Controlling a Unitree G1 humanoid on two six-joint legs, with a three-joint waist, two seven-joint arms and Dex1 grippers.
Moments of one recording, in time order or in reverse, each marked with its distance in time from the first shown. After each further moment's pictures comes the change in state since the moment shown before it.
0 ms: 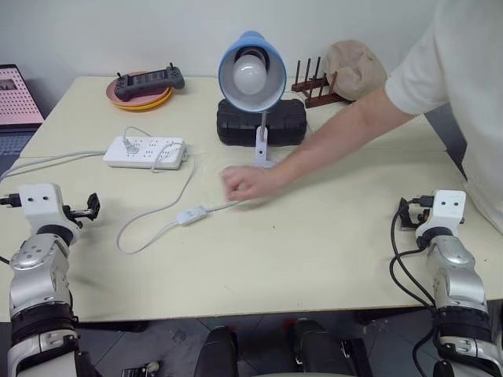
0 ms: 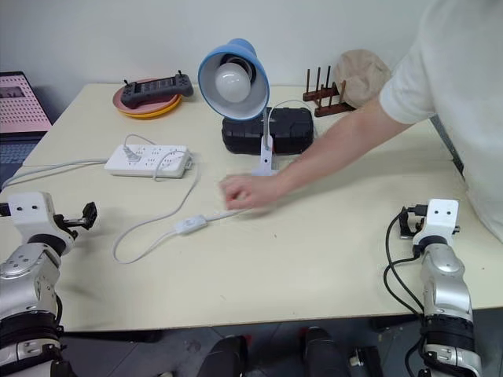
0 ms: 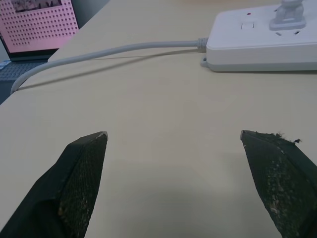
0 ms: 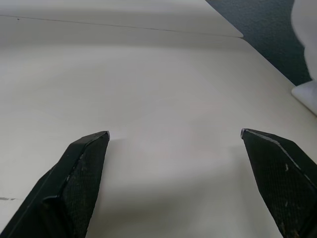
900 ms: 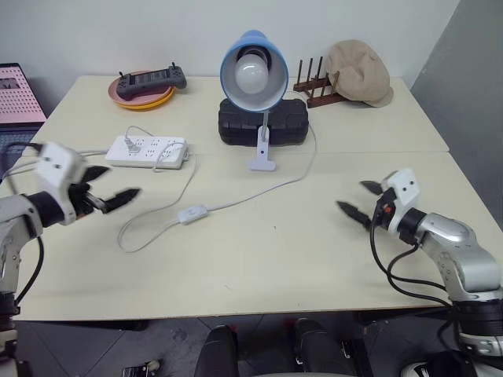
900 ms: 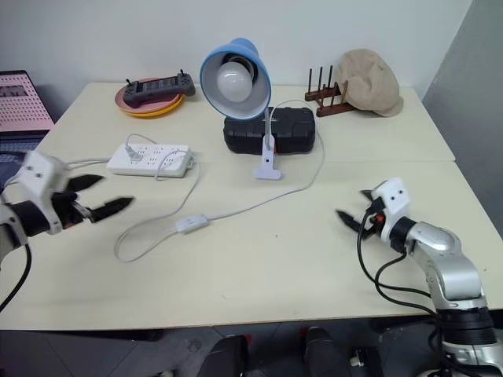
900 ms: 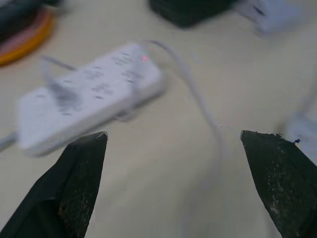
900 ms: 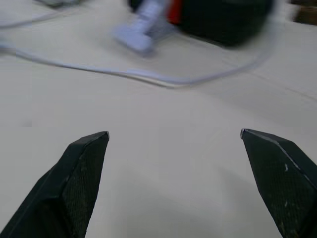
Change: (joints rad) left arm -0.001 0.367 -0.260 -0.383 -0.193 0.316 -0.766; right arm -0.025 -0.263 0.287 -0.433 0.322 0.309 0.715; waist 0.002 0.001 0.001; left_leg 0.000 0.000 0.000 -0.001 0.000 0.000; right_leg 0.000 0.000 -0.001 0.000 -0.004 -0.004
